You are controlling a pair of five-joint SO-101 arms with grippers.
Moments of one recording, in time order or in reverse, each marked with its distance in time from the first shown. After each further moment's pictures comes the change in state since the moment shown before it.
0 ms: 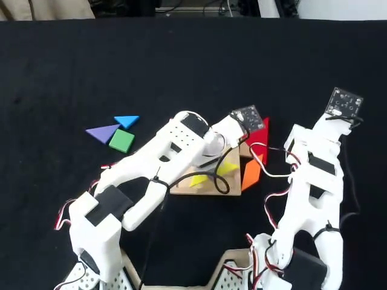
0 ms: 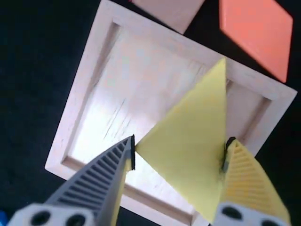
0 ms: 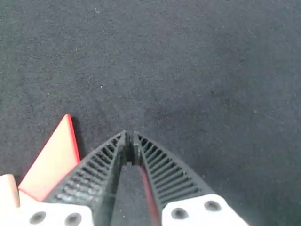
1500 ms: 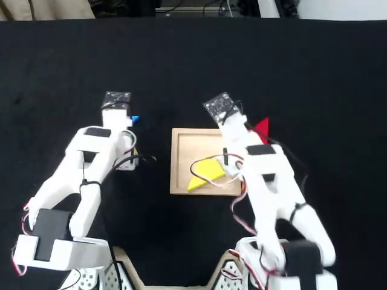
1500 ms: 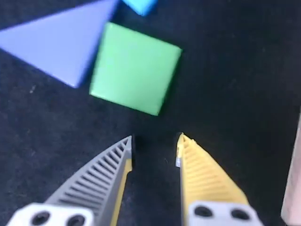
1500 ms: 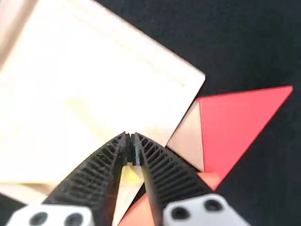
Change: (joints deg) left arm -33.1 -21.4 37.0 -11.6 32.1; right arm -31.1 7.2 -4.4 19.3 27.9
